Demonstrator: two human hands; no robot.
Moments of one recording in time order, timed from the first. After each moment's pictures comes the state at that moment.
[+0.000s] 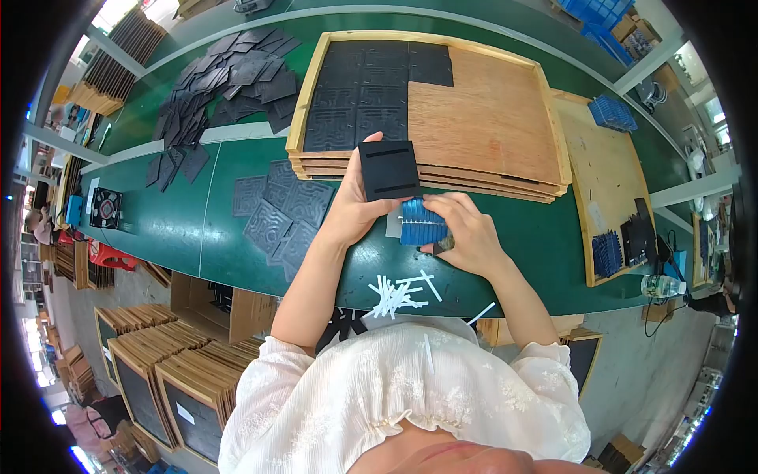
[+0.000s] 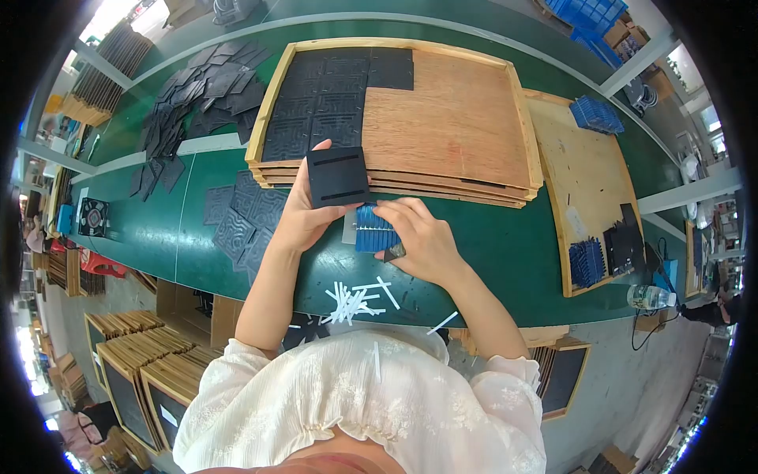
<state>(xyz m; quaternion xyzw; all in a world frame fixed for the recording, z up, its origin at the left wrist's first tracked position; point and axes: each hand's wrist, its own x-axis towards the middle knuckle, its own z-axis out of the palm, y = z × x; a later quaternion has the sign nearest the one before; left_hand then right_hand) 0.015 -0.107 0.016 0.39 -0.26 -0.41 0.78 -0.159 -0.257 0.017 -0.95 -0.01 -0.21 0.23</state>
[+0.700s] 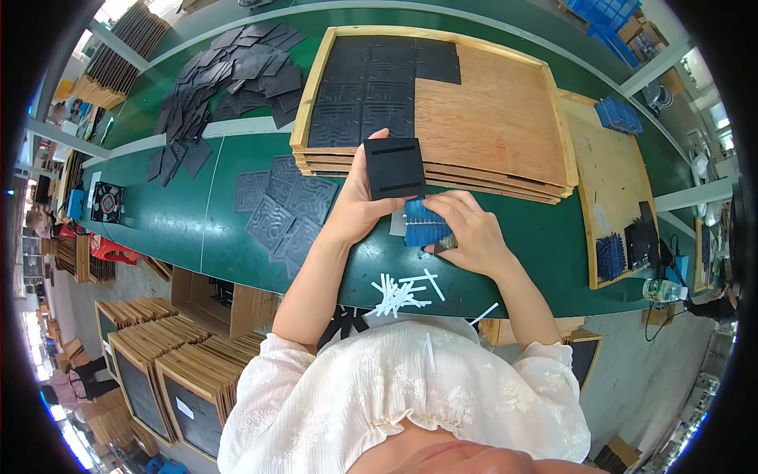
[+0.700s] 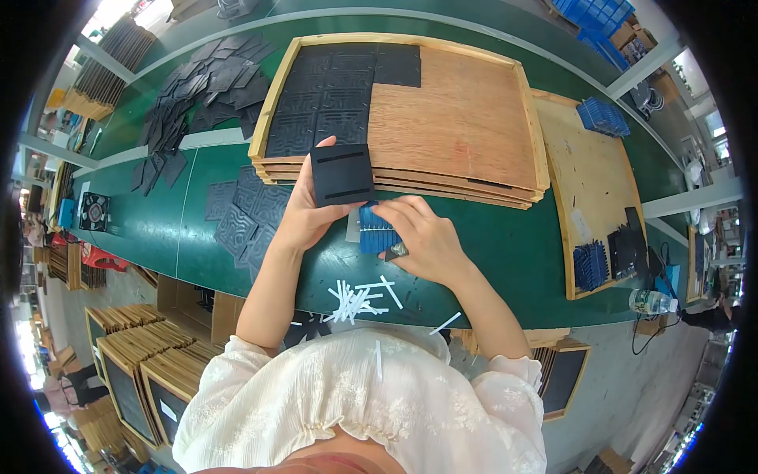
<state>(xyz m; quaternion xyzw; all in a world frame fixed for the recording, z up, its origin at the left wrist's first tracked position) 0.013 -0.105 0.021 0.40 -0.24 -0.41 0.79 -0.156 -0.258 0.023 -0.96 -0.02 -0.17 0.23</state>
